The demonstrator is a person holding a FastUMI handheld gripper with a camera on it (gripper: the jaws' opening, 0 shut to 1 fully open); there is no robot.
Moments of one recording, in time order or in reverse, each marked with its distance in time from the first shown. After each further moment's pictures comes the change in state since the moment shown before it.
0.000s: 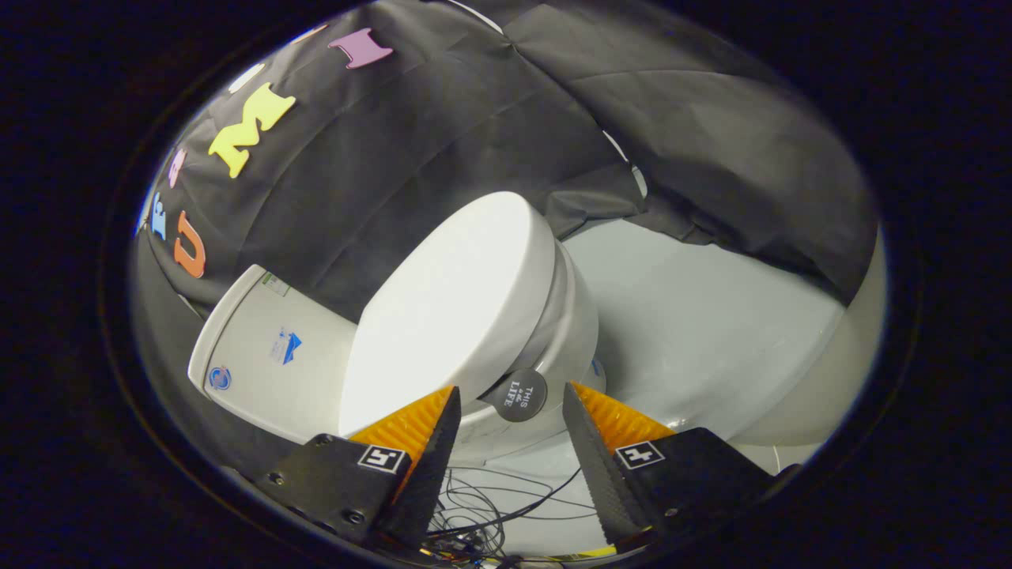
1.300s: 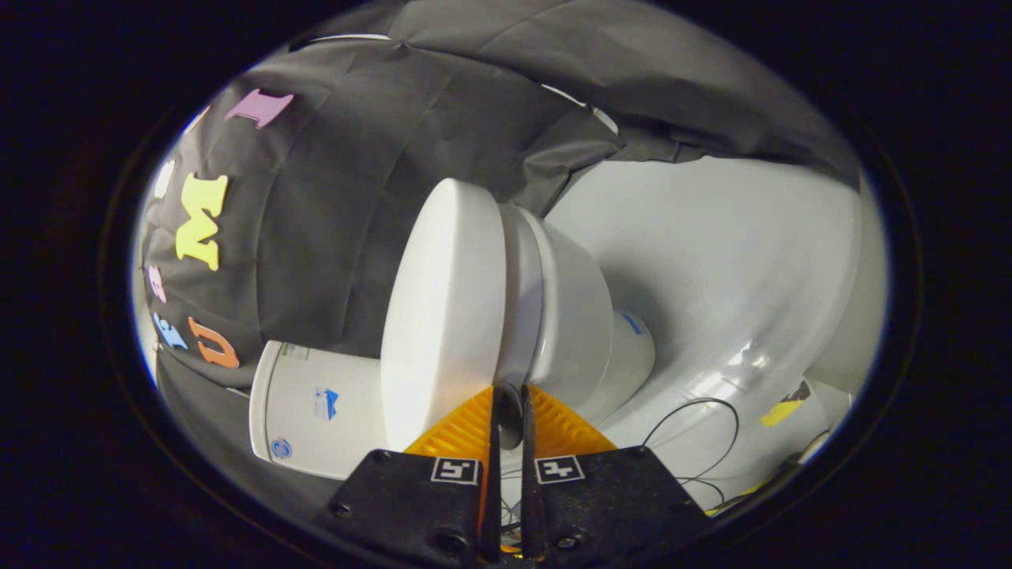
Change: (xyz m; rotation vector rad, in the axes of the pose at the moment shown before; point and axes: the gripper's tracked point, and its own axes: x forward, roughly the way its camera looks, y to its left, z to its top) arm 0.035 -0.002 0.005 0.356 0.075 0.136
